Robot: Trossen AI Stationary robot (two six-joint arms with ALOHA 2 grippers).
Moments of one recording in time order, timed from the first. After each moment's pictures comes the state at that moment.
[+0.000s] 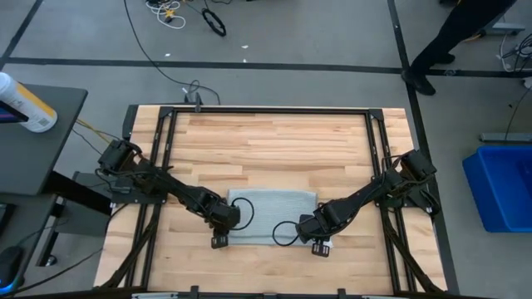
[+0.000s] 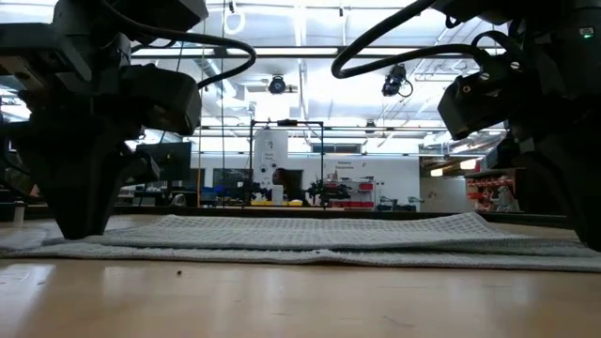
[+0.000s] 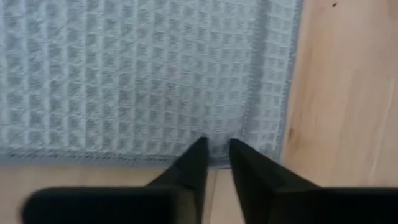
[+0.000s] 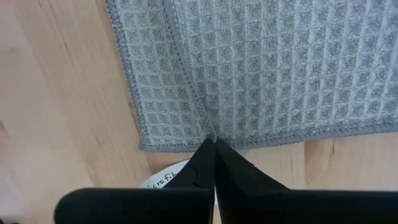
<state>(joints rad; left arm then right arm) -0.41 1.69 0.83 -0.34 0.15 -0.60 0.48 1.82 1.08 -0.74 -0.13 0.68</state>
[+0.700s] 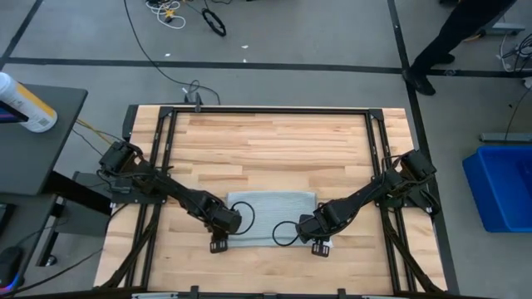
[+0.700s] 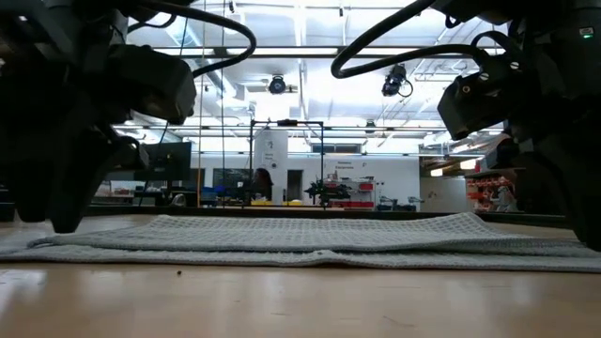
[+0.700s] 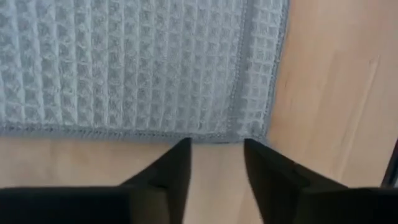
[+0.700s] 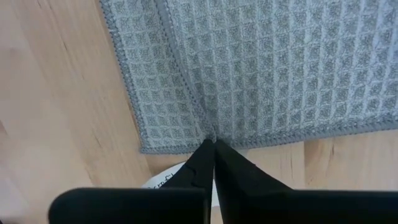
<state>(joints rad) -0.44 1.69 0.93 -0.47 0.17 -0.65 0.48 1.82 1.08 -0.73 -0.13 0.68</state>
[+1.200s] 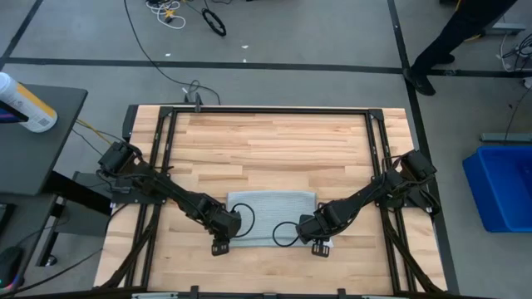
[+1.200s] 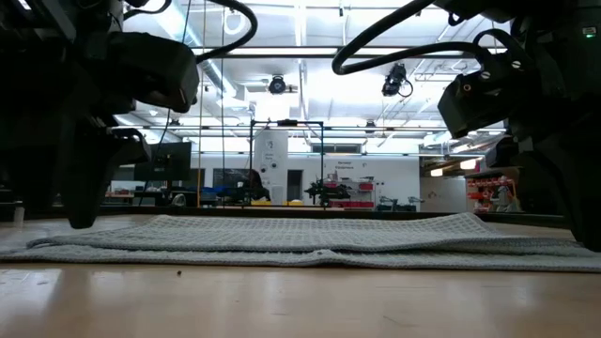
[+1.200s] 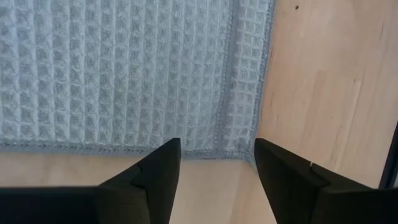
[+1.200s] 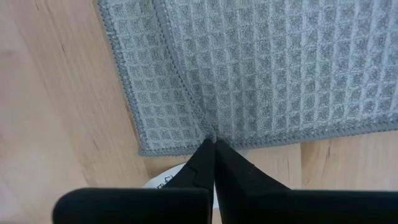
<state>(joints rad) -0.47 1.69 0.94 -0.44 0.11 -0.68 0.48 1.82 1.08 -0.73 -0.11 0.68</state>
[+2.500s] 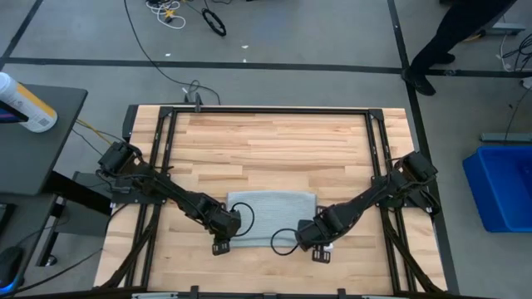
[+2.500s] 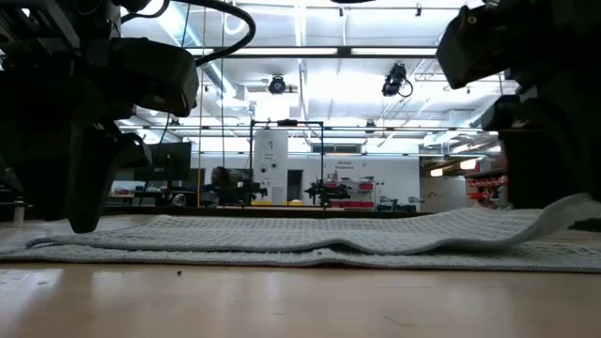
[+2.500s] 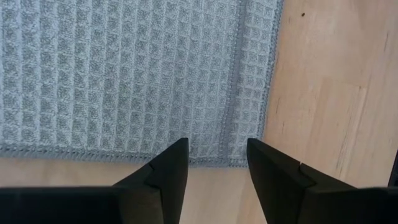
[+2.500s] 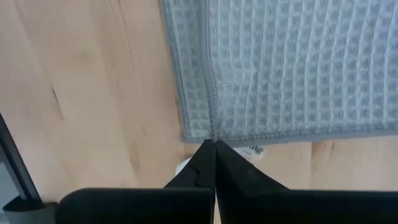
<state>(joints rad) -0.47 1.69 0.91 -0.39 0.09 -0.69 0.52 1.82 1.22 -0.86 -0.10 0.67</state>
